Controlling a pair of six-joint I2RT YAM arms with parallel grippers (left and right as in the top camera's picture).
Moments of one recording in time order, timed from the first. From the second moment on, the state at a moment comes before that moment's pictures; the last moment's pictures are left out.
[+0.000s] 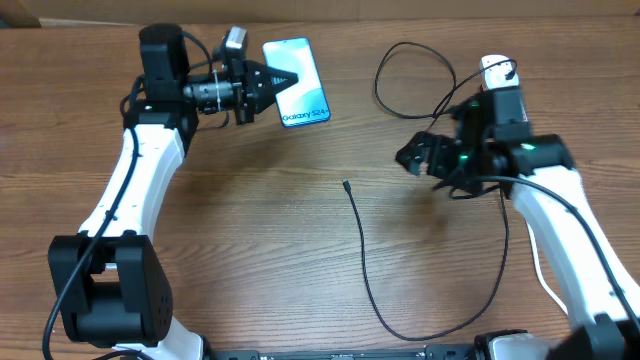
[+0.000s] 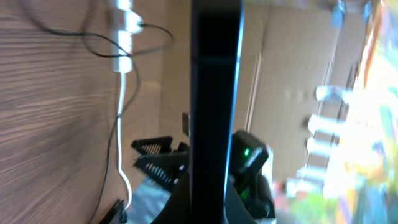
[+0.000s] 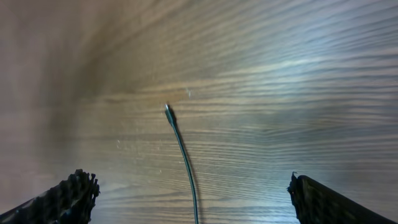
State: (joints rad) left arm -0.02 1.76 1.35 -0.10 1.28 -1.16; right arm 0.14 1.47 1.18 -0.88 -0.36 0.39
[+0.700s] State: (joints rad) left arm 0.11 1.76 1.35 -0.50 1.09 -0.78; right arm 0.56 1.78 1.18 -0.66 0.01 0.25
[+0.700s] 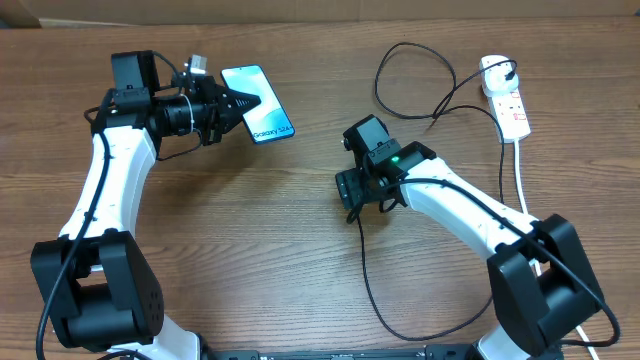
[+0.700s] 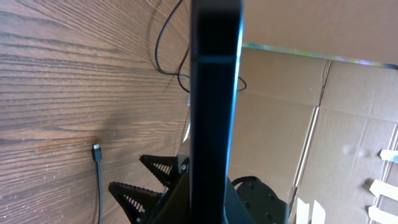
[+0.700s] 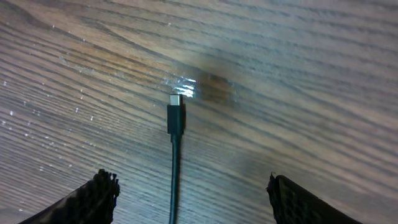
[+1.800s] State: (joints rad) left arm 0.11 1.76 1.35 -0.53 1.06 -0.75; right arm 0.58 1.89 1.18 -0.56 0.01 0.20
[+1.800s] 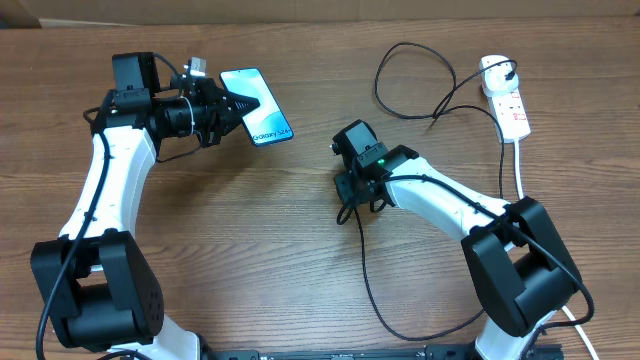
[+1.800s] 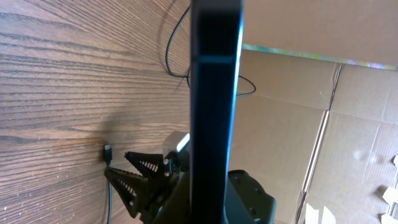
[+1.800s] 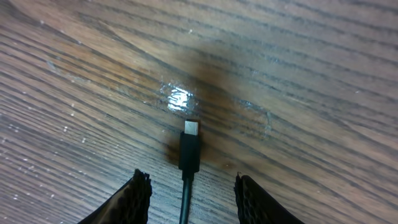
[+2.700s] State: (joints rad) left arm 0.11 1.76 1.35 -0.54 1.06 -0.75; right arm 0.58 1.94 1.19 -0.52 0.01 0.20
